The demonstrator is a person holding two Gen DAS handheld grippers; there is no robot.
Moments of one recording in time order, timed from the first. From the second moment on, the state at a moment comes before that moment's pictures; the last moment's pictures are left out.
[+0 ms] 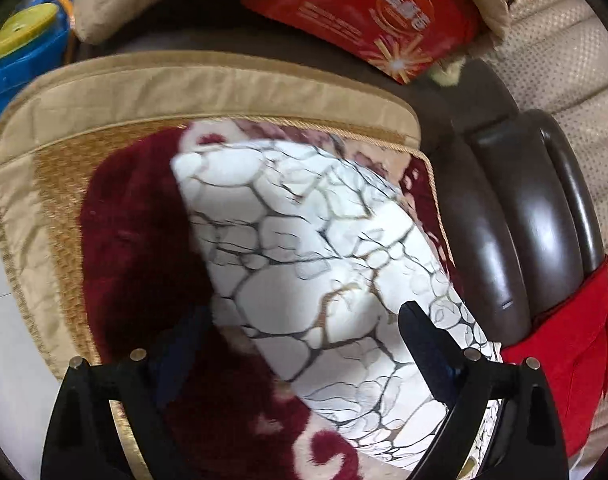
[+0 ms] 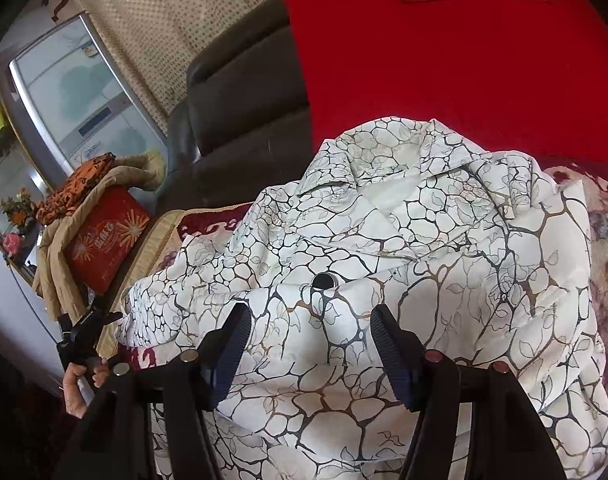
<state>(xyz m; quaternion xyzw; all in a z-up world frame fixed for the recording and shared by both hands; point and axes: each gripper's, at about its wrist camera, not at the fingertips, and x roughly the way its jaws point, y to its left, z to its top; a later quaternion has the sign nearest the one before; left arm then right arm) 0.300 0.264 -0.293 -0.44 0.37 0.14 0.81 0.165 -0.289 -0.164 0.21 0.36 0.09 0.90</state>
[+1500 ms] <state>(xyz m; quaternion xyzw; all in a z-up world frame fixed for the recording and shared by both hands) 0.247 -0.131 -0.115 0.01 0.27 -0.27 0.93 0.137 -0.447 -0.169 0.38 0.32 -0.03 0.87</state>
